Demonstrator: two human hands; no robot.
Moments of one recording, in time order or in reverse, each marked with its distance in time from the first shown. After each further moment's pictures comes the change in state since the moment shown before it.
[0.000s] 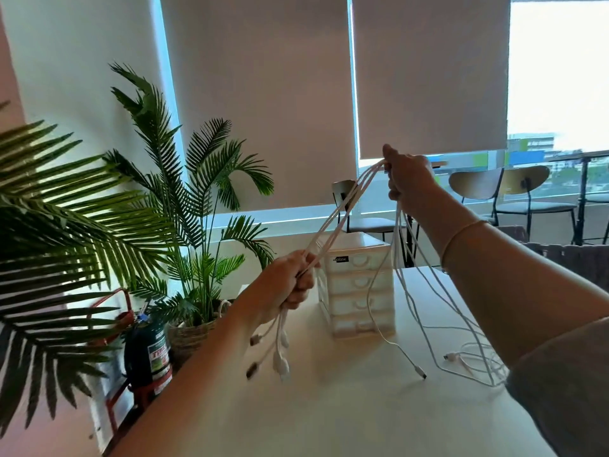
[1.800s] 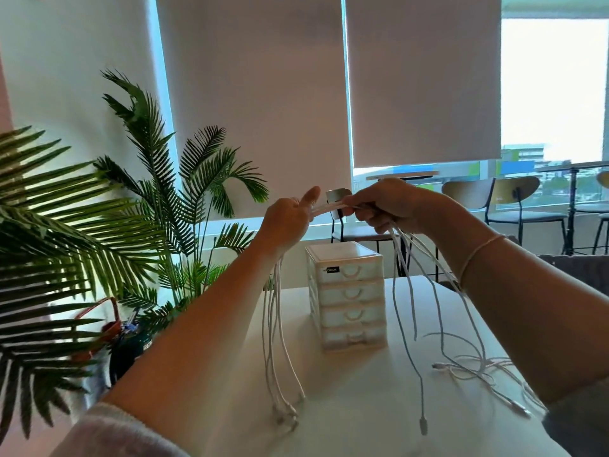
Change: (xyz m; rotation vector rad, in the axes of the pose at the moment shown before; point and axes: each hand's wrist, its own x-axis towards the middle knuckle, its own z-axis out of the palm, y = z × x) left_hand 0.062 0.066 0.010 0.535 0.400 0.294; right_hand -0.017 -0.004 -0.019 -0.358 -0.691 0.050
